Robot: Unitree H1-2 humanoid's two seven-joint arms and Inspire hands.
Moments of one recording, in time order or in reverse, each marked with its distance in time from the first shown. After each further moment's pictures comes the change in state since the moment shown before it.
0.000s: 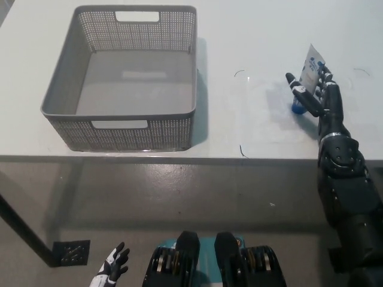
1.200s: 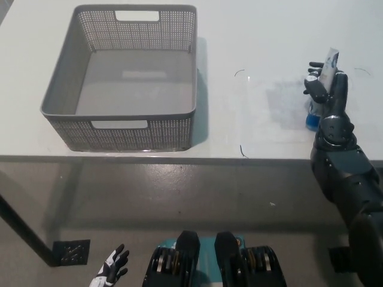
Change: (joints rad) left_arm 0.002 0.010 0.003 0.008 -0.010 -0.006 -0.016; right_arm -0.209 -0.028 -0.024 0.400 0.051 -0.211 -0.181
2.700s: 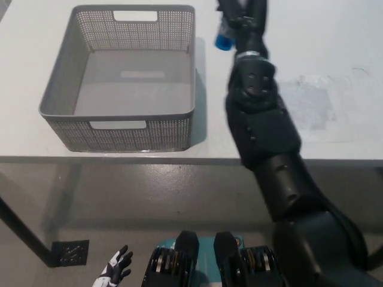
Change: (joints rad) left_arm -0.004 0.007 -0.009 0.002 -0.002 0.001 -0.020; right_arm -0.117 0.297 0.058 -0.469 0.019 0.125 -0.027
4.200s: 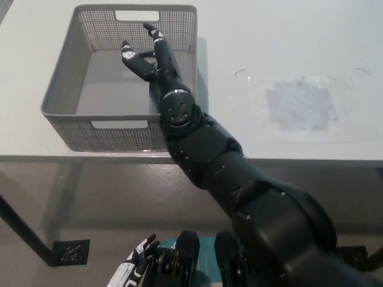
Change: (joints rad) left_arm -0.068 0.037 -0.100 -0.038 0.033 0.039 -0.040; right_arm -0.173 0.094 0.200 0.561 -0.071 -0.005 0.045
